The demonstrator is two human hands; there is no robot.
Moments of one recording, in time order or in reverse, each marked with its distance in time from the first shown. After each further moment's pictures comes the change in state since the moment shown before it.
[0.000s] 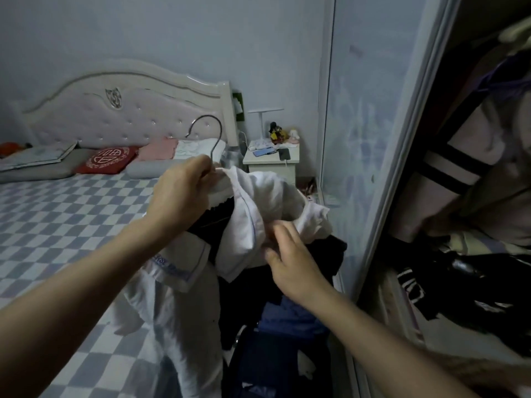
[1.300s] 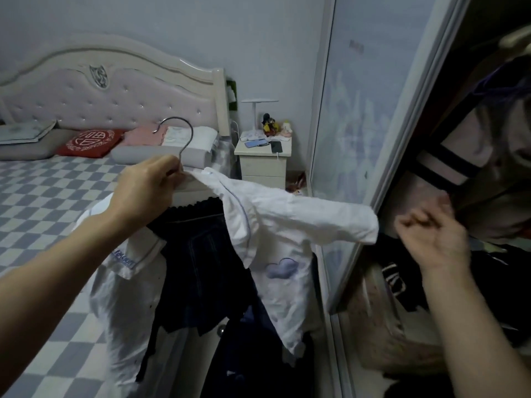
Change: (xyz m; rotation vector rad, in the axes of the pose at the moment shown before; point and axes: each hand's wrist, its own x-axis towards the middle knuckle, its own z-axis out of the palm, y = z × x) left_hand -0.018 -0.069 -0.003 0.034 -0.001 0.114; right_hand -0.015 0.081 -0.140 1.538 0.629 0.228
